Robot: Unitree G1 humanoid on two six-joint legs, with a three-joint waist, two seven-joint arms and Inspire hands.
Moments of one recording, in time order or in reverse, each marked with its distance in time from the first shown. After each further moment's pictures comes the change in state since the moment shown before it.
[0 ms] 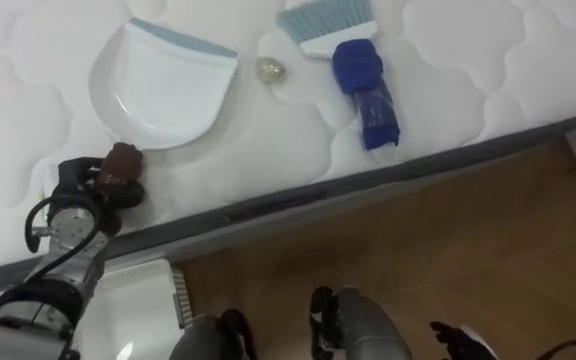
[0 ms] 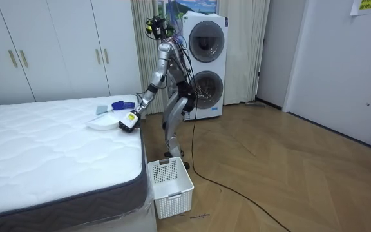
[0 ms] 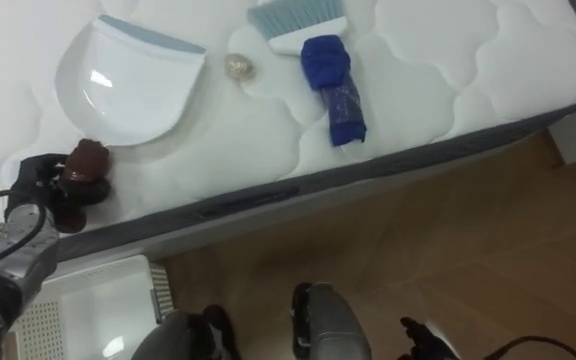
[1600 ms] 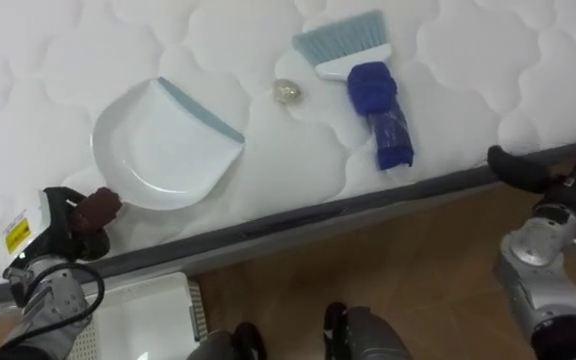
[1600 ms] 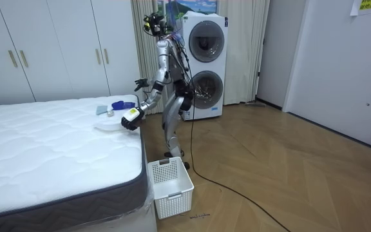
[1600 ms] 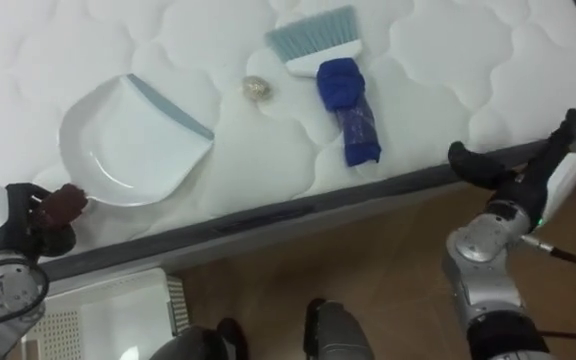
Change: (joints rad) left arm 0.233 0.068 -0.033 -0.089 0.461 -0.057 0.237; right arm -0.213 -0.039 -0.406 -0.512 0.067 -0.275 -0.751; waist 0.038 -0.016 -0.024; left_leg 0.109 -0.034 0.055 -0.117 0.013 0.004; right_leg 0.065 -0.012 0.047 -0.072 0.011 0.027
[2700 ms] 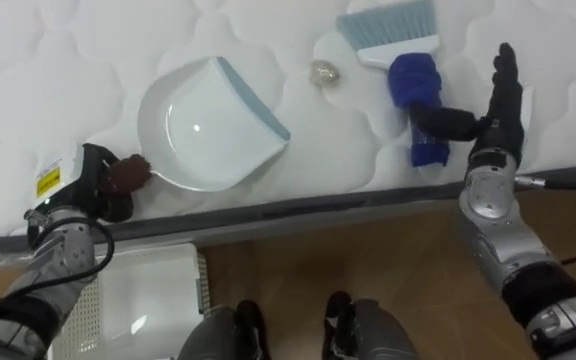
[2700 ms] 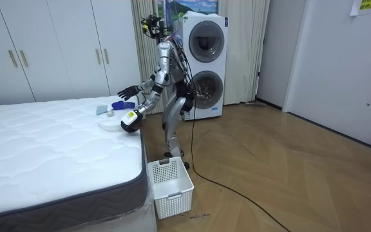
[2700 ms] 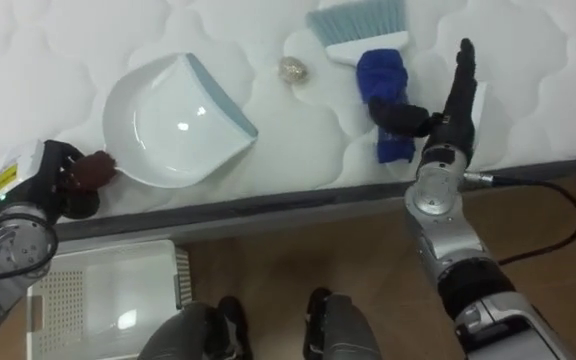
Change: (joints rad) left arm -0.162 0.023 -0.130 -0.003 0.014 -0.011 -0.141; right arm -0.190 -0.004 0.304 0.136 0.195 0.007 0.312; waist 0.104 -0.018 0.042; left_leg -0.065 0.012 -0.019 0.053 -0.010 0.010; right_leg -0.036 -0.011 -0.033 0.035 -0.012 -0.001
